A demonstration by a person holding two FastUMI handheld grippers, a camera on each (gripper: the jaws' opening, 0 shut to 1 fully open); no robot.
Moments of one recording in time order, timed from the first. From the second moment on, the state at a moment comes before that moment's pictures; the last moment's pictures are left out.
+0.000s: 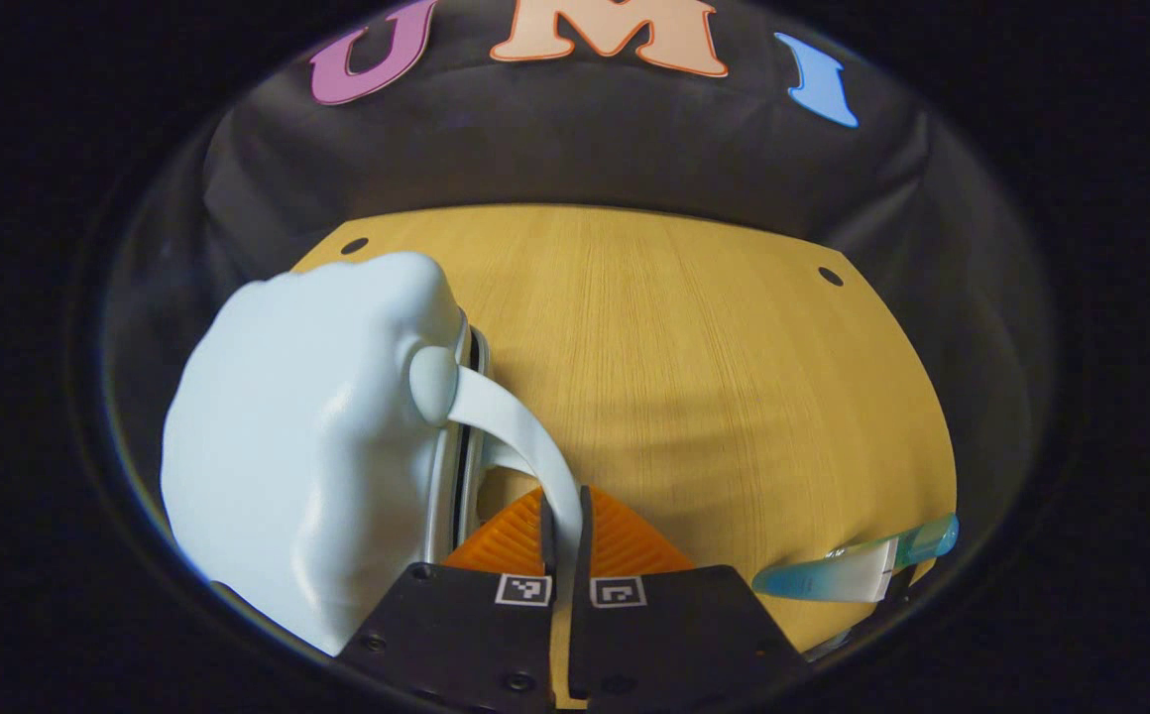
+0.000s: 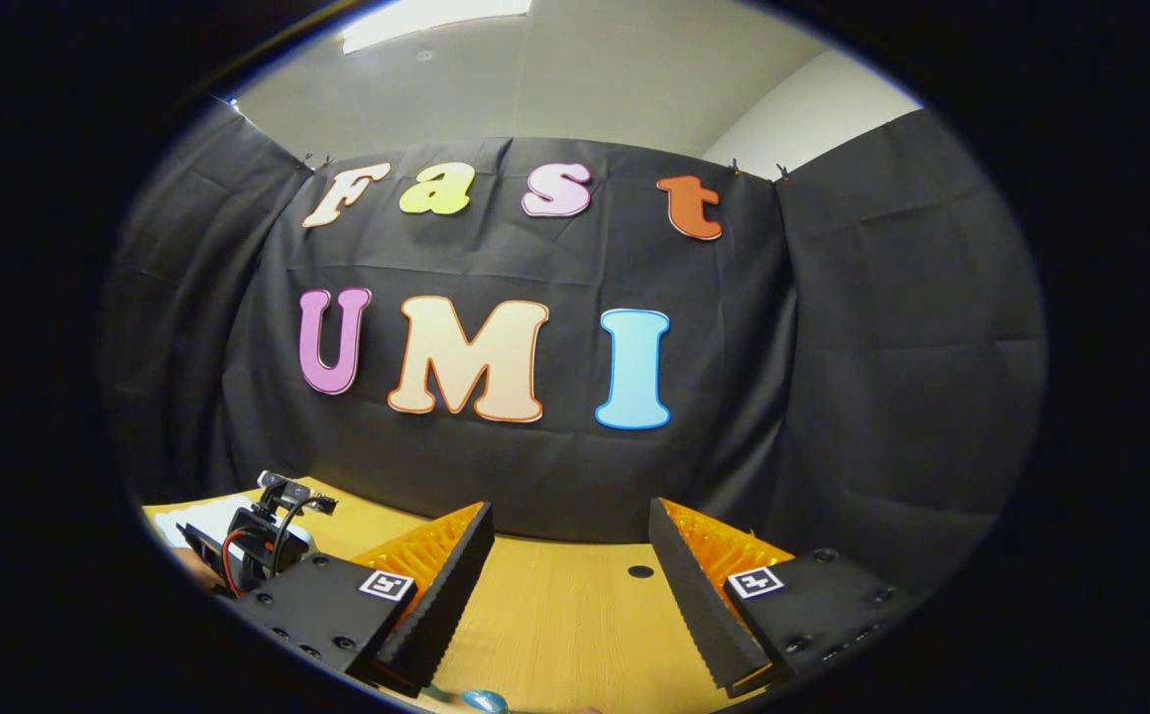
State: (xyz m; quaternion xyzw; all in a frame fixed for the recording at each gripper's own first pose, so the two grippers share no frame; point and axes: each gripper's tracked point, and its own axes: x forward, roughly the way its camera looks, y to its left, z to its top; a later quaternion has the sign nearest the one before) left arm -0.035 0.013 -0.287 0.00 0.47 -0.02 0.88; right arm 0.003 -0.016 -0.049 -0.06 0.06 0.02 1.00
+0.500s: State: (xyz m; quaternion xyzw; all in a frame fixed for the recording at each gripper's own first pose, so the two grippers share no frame) left arm -0.029 0.033 -0.187 -0.04 0.41 -0.05 0.91; right arm 0.016 0.017 -0.055 -0.01 0.05 0.05 1.00
